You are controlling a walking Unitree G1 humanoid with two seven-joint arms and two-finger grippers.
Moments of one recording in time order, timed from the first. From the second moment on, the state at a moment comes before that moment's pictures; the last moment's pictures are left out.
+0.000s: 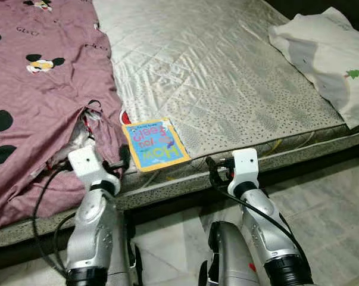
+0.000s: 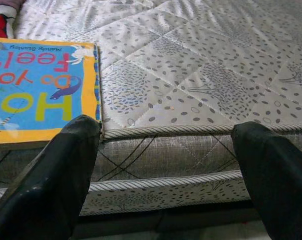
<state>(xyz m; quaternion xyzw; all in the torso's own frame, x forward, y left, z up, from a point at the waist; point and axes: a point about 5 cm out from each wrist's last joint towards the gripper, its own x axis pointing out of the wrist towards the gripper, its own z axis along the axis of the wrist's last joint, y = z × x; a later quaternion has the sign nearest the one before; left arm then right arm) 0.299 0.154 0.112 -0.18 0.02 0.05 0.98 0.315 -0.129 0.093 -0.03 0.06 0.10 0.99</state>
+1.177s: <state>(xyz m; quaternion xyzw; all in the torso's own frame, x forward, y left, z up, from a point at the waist) 0.318 0.140 0.066 -0.29 0.10 0.08 0.95 0.308 -0.132 0.109 -0.06 0.05 0.13 0.99</state>
